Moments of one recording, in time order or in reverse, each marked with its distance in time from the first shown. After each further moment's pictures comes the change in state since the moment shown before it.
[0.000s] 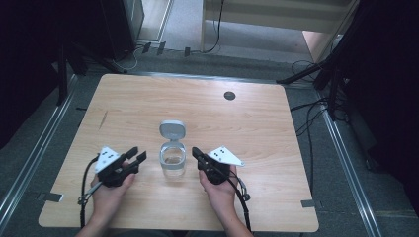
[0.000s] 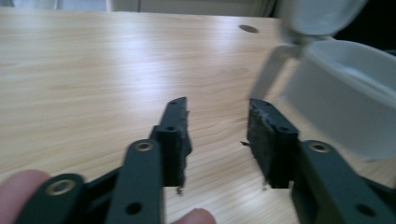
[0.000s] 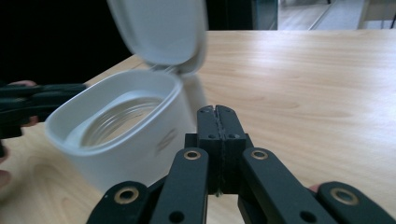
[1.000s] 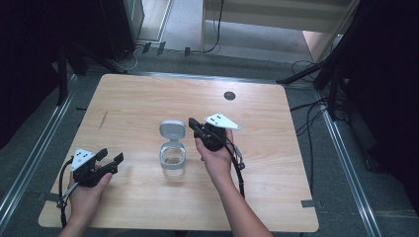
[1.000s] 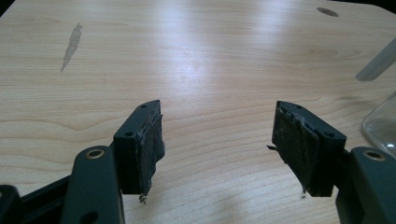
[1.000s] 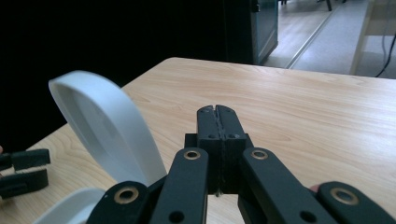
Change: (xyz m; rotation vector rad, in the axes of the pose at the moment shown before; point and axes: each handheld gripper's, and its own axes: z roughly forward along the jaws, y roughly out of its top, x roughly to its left) left arm 0.045 -0.012 -0.011 0.068 0.149 -0.046; right arm -0.014 0.073 0.045 -0.003 0.020 0.005
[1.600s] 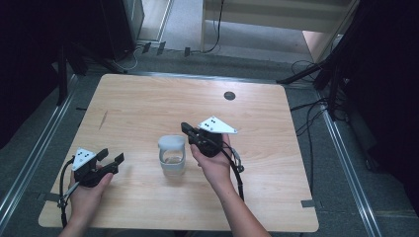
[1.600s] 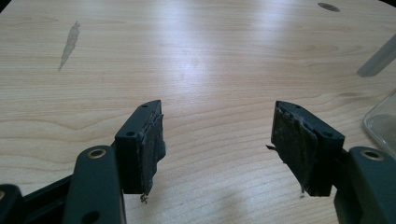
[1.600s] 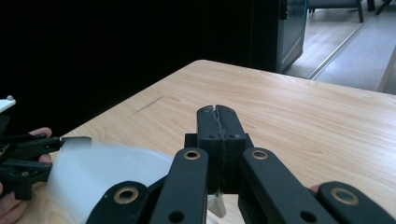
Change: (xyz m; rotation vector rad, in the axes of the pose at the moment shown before) left arm -0.001 0.000 0.001 0.006 0.004 0.007; right arm 0.023 0.002 -0.018 -0.002 0.079 -0.082
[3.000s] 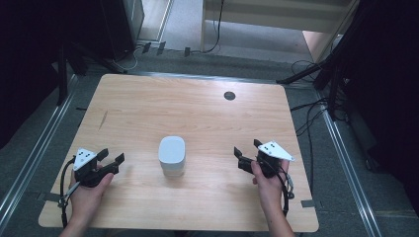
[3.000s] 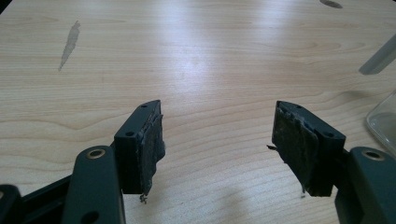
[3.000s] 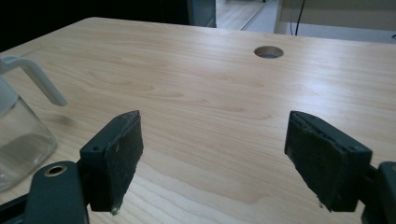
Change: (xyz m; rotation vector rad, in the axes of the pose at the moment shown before) left arm -0.001 0.000 0.001 0.010 0.006 0.007; right arm -0.099 -0.071 -0.113 0.064 -0.315 0.020
